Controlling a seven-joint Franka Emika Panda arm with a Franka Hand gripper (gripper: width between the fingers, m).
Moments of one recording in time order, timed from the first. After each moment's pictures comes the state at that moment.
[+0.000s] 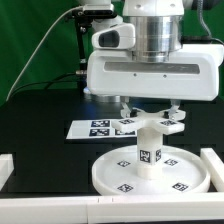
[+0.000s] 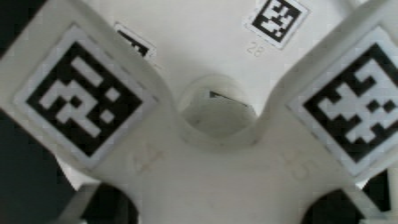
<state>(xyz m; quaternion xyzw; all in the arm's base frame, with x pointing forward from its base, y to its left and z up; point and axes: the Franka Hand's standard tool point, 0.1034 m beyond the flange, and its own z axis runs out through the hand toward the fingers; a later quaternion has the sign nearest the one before) 0.561 0.041 0.099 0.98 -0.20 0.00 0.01</state>
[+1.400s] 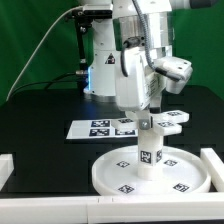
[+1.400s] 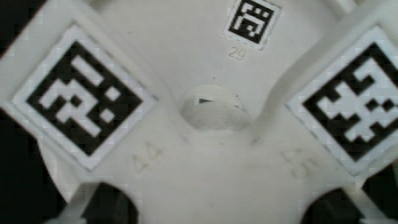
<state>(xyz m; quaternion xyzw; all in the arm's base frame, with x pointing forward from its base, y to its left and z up) 0.562 0.040 0.099 0.56 -0.82 -0.01 -0.05</state>
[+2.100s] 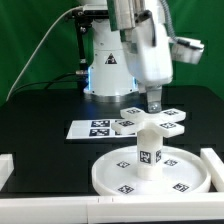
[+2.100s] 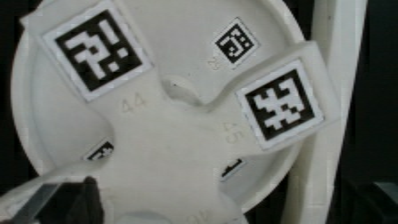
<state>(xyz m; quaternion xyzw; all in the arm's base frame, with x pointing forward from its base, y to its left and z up) 0.578 0.035 0.133 0.82 -0.57 0.03 -0.08</state>
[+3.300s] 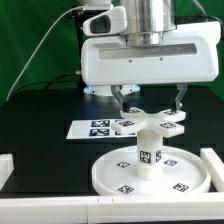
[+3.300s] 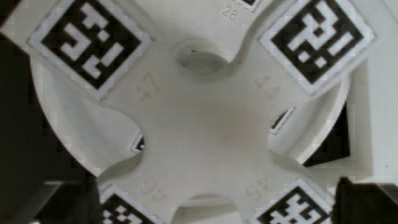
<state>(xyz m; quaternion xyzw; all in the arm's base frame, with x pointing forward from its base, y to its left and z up) 0.574 0.036 0.122 0.99 -0.13 0.02 -0.03</state>
